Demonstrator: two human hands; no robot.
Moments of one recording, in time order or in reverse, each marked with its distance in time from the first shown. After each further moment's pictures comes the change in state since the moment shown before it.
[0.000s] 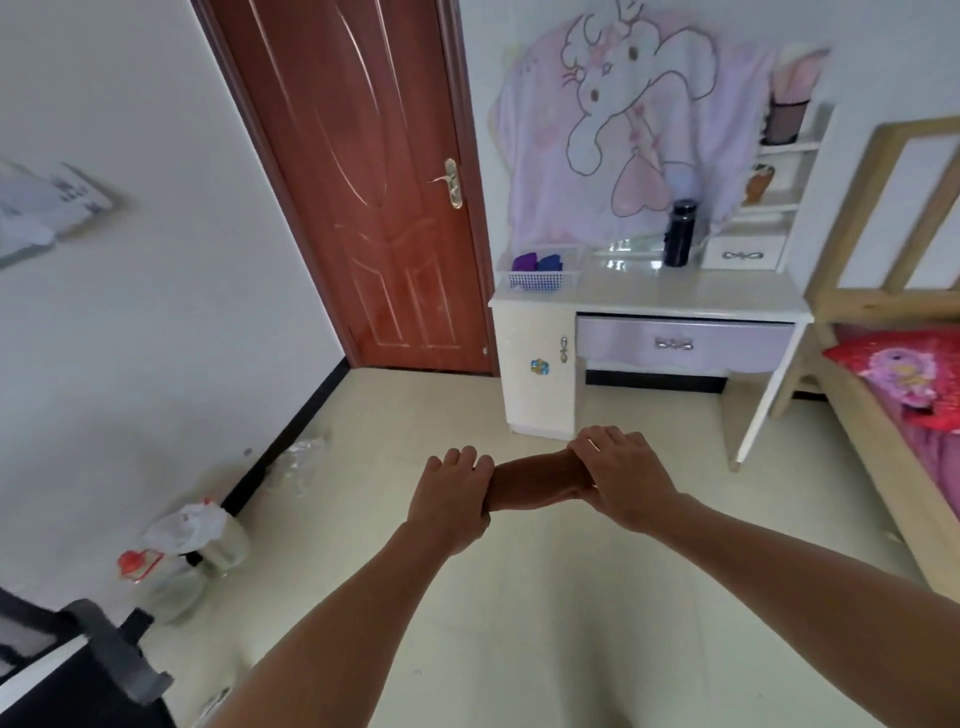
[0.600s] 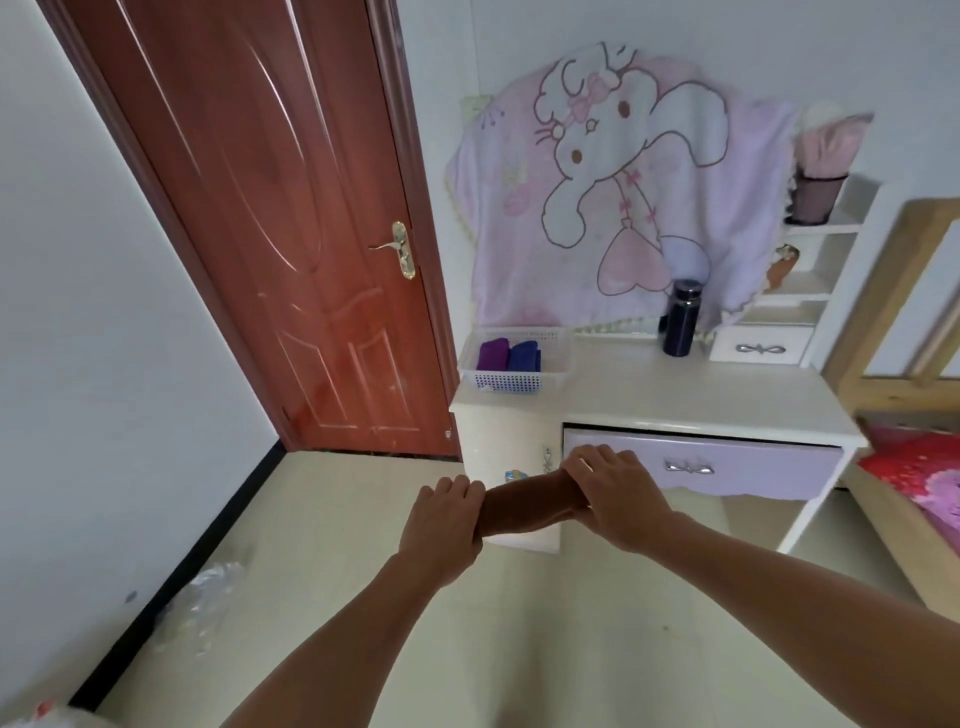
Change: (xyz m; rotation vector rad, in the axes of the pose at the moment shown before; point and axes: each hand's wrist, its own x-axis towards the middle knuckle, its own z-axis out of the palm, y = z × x) left_hand 0.395 -0.101 0.031 -0.087 0.074 0.055; right_hand 0.340 0.198 0.050 -0.064 -0.007 0.041
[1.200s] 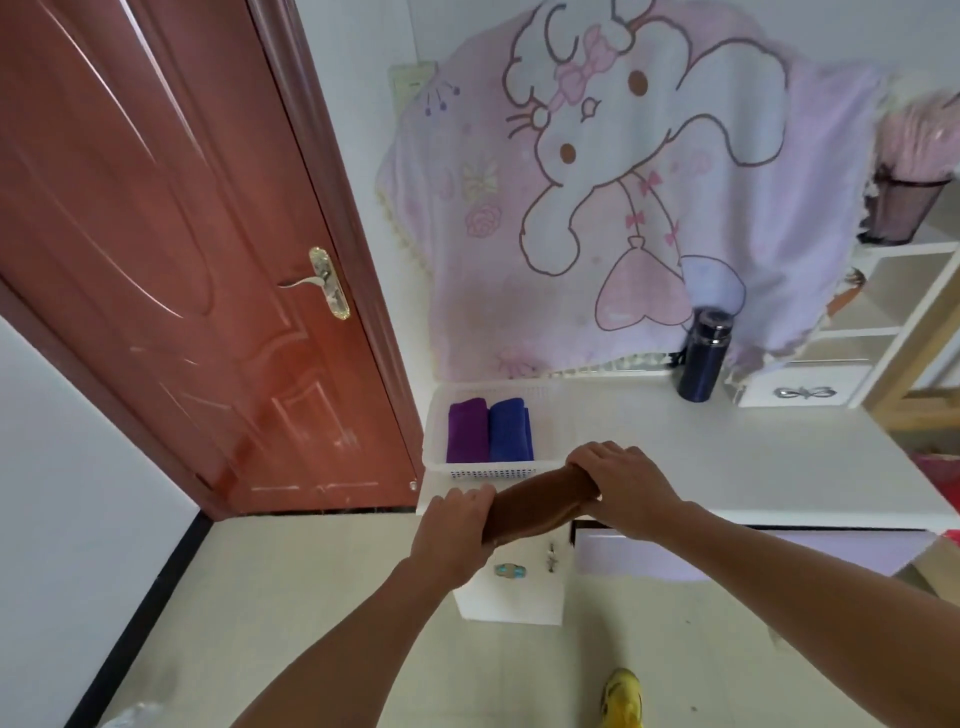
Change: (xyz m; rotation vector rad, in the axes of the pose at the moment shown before) left_hand 0.337 -0.105 0.064 -0.282 -0.043 0.142; right_hand 0.282 0.151 0.064 0.230 -0.069 0.163
